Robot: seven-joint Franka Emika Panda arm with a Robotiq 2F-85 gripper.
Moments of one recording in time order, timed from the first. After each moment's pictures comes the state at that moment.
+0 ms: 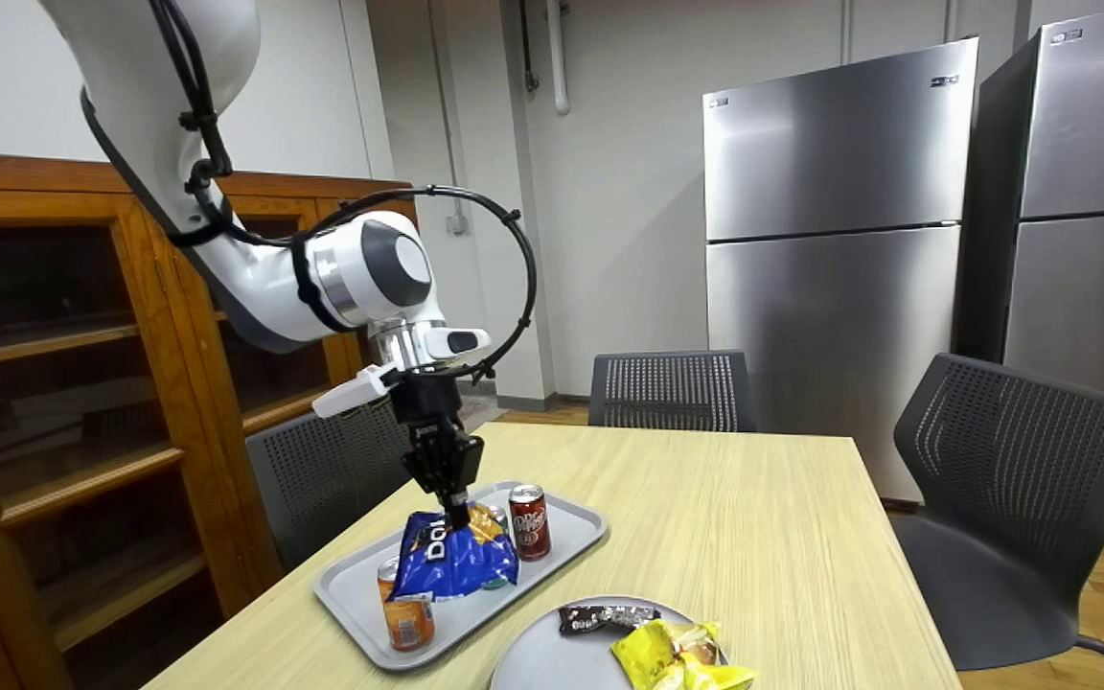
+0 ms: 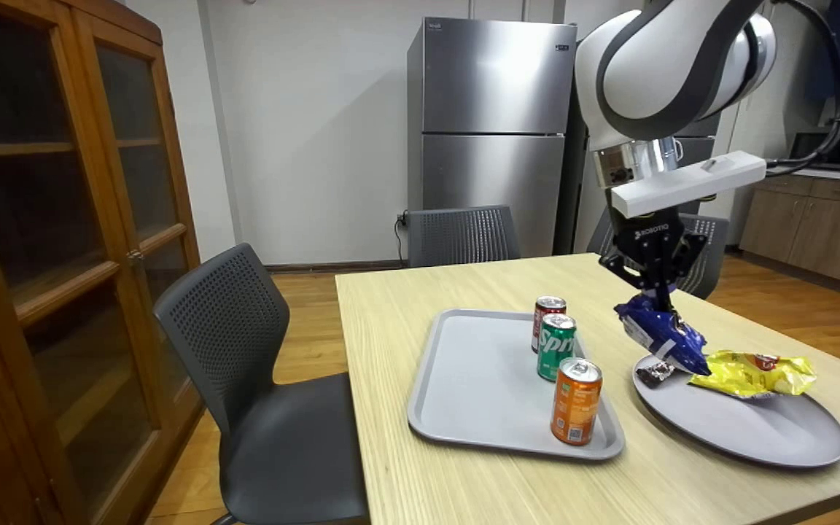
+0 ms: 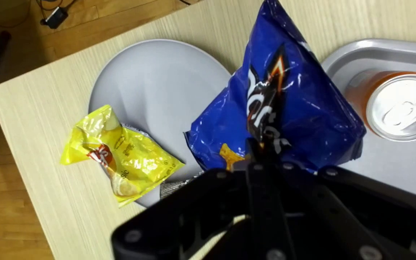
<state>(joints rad) 0.08 0.09 -0.07 -2.41 -0.35 2.26 0.55</state>
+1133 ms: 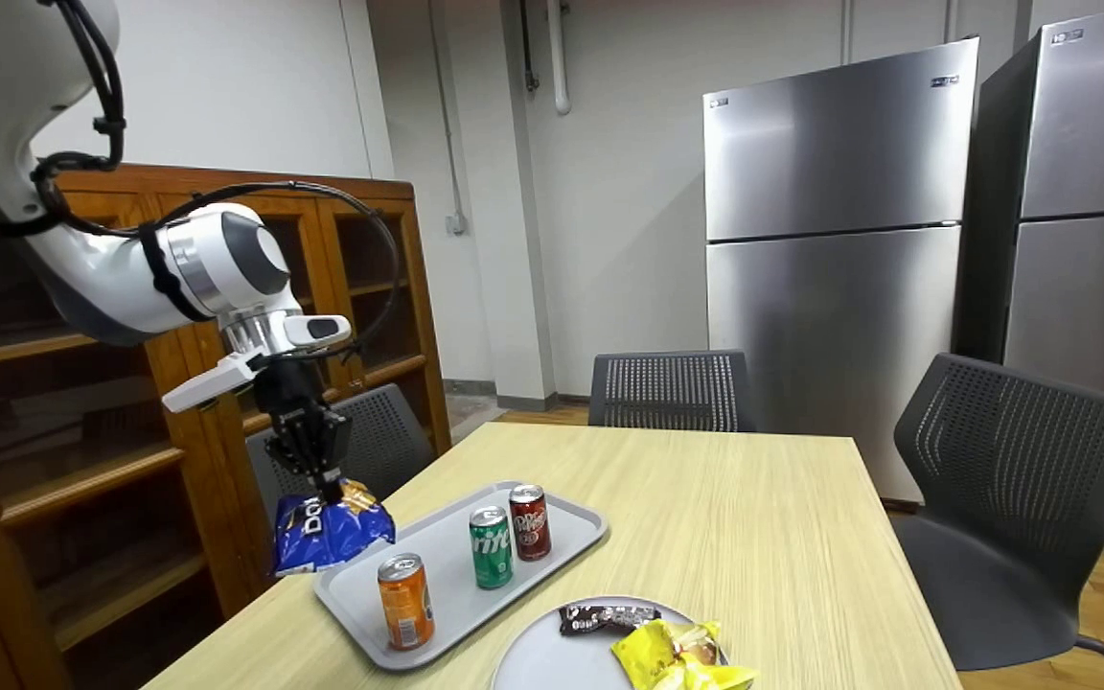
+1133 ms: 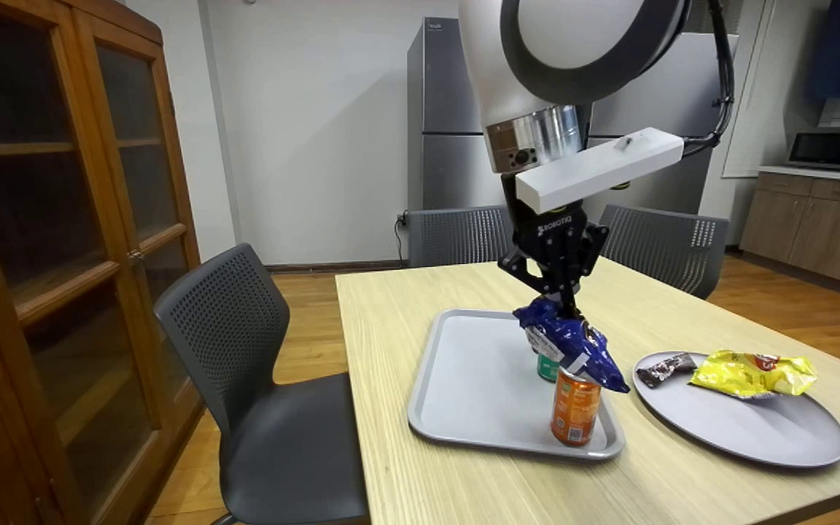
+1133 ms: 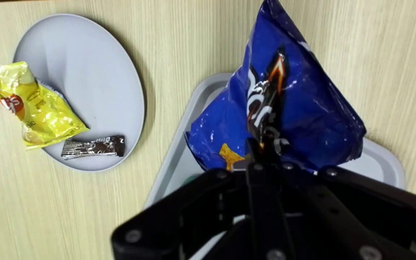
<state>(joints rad) 0.22 0.03 0.16 -2.41 -0.33 2.23 0.59</state>
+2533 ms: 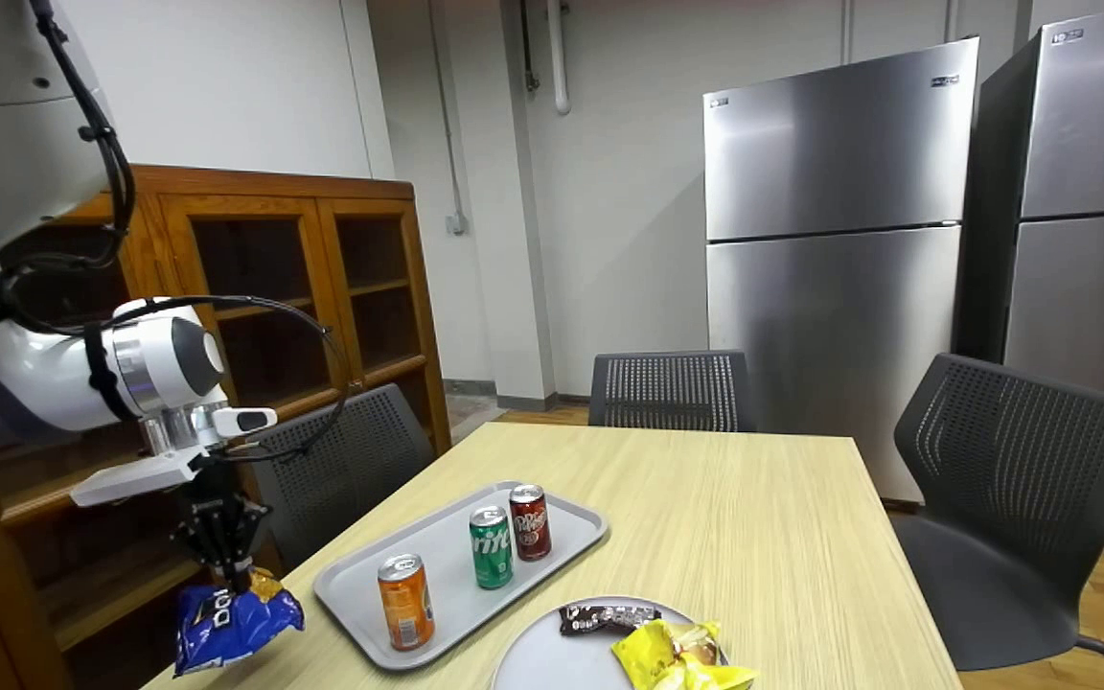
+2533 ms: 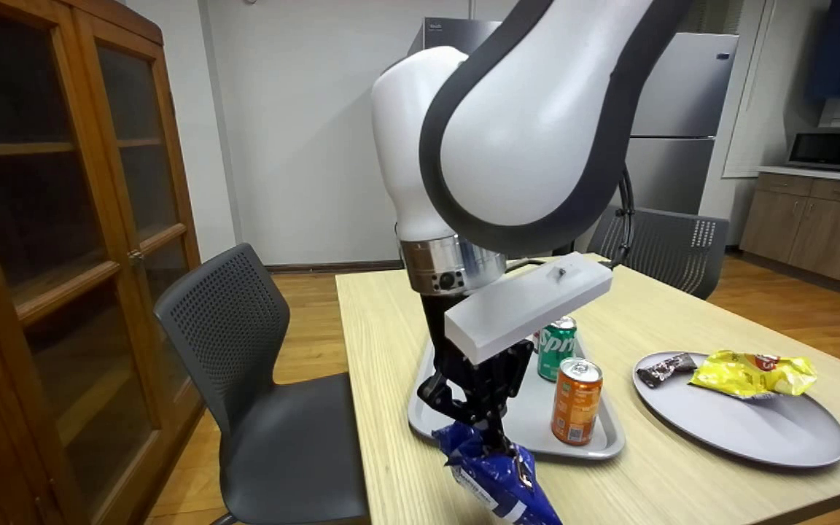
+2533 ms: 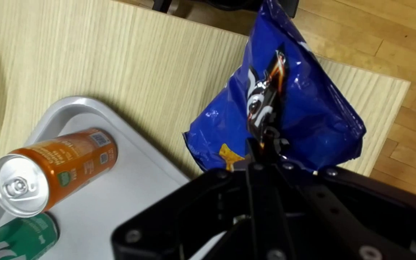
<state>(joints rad) 0.36 0.28 0.22 -2.40 -0.29 2.44 0.54</state>
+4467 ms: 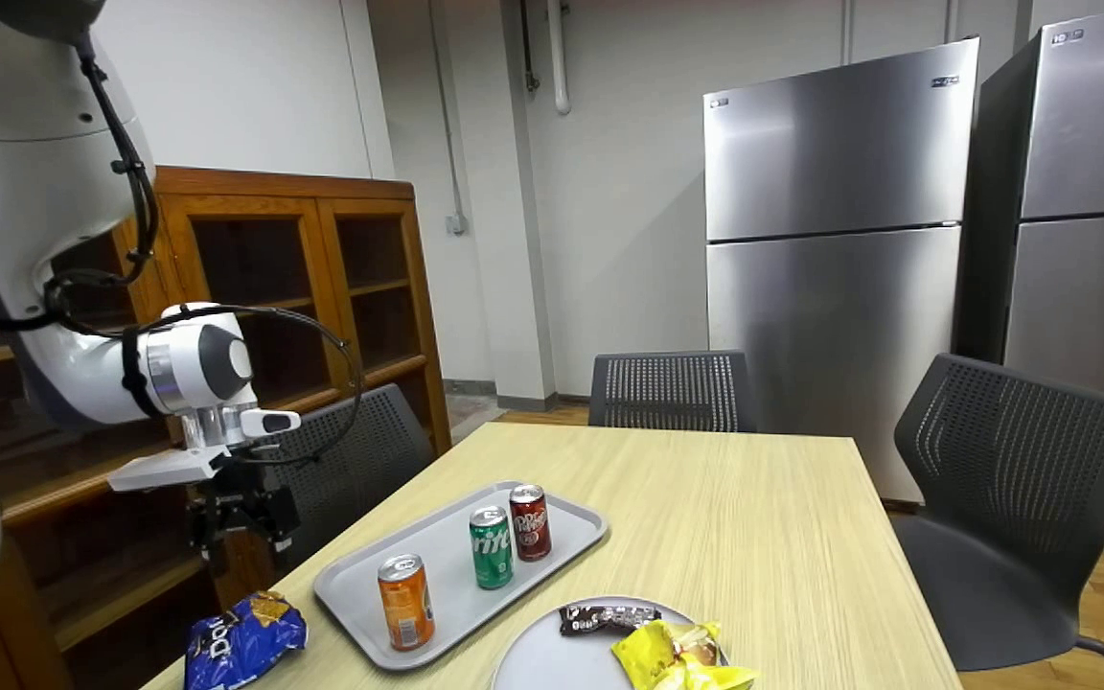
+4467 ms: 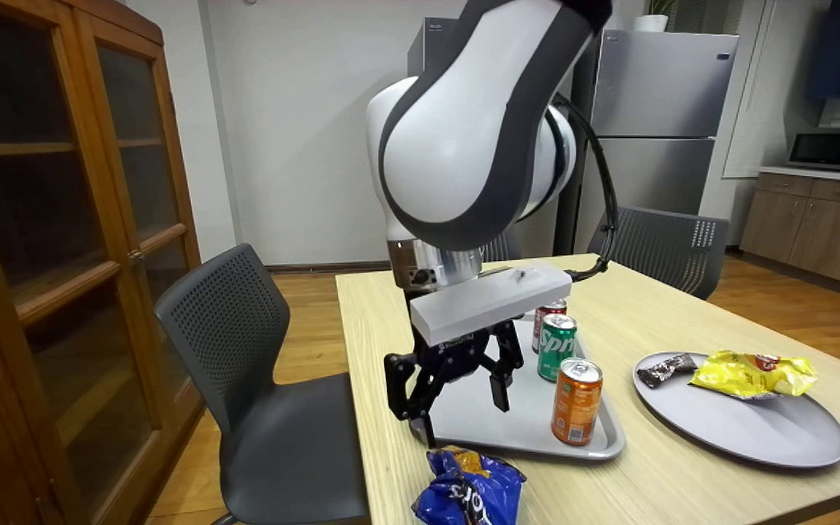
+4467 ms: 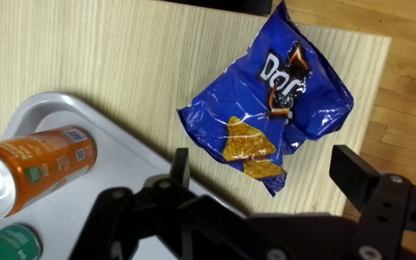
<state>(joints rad) 0.40 0.37 0.15 -2.28 -0.15 2.42 0.50</state>
